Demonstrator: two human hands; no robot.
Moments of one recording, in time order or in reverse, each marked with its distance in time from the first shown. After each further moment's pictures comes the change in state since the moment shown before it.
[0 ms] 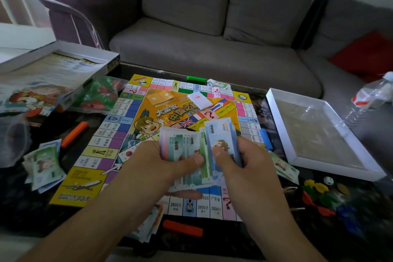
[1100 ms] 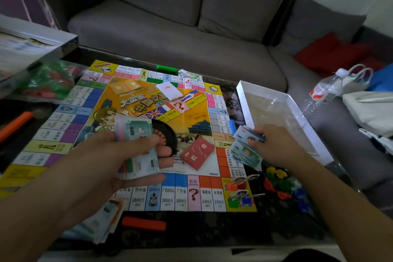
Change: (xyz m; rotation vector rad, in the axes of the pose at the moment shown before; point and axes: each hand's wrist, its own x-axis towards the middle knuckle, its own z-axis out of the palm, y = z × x) left_hand 0.011 0.007 0.001 -0.182 0.065 -0.172; right_hand 0.115 0.088 -0.165 -1.062 -0.094 0.069
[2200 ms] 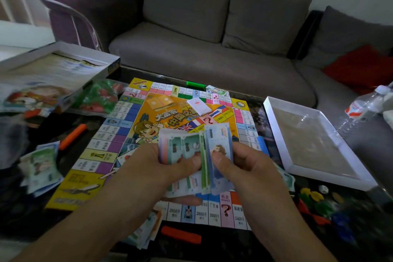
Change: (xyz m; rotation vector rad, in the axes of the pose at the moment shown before) left_hand -0.014 0.000 -0.010 0.117 -0.134 0.152; right_hand -0.111 -0.178 0.006 1.184 -0.114 -0.120
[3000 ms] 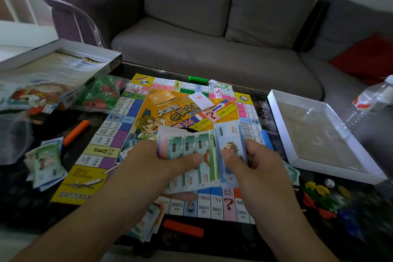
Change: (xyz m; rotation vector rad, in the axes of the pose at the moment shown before) left_hand 0.001 -0.006 0.001 0.076 0.084 -0.009; right_hand -0.002 0.015 -0.002 -0.062 0.162 -0.016
